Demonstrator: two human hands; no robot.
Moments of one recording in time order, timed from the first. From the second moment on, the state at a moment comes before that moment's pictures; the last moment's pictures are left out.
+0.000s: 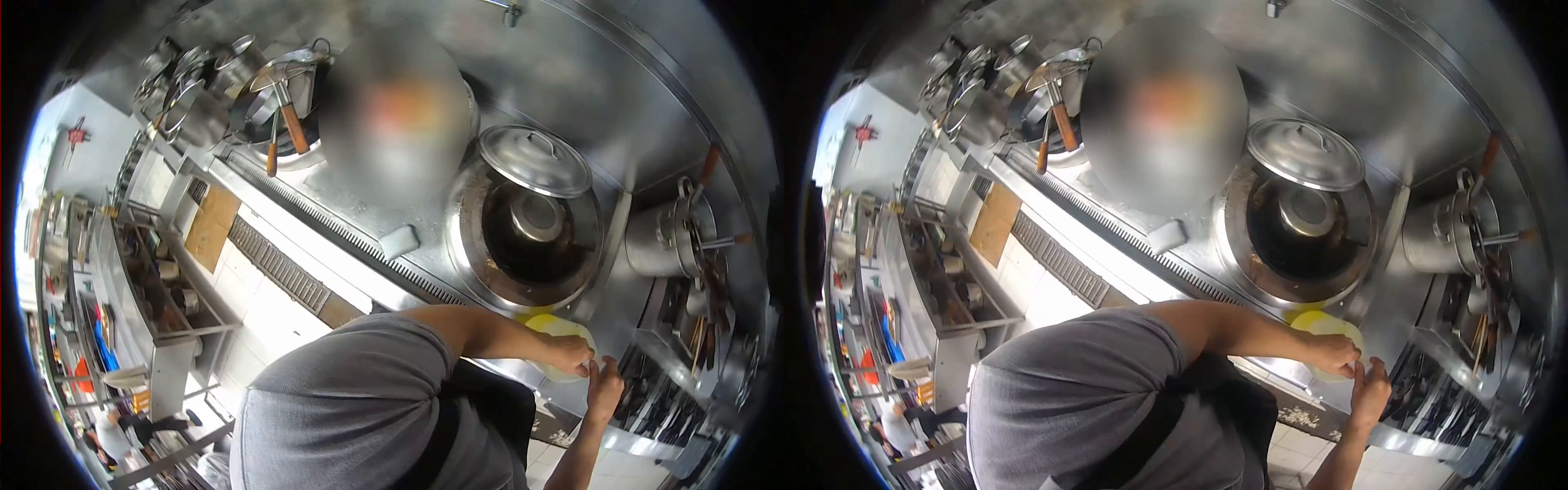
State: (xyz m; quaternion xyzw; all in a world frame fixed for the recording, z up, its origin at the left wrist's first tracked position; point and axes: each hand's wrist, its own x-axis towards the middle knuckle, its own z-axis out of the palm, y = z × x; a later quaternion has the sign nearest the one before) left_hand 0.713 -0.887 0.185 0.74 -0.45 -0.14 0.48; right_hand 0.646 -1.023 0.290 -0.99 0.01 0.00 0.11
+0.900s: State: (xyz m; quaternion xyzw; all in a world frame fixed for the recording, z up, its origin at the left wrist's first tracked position) left_hand 0.703 -0.897 0.186 0.71 -0.30 -0.19 0.61; right_hand 0.650 -1.009 0.320 -0.99 0.04 -0.01 0.14
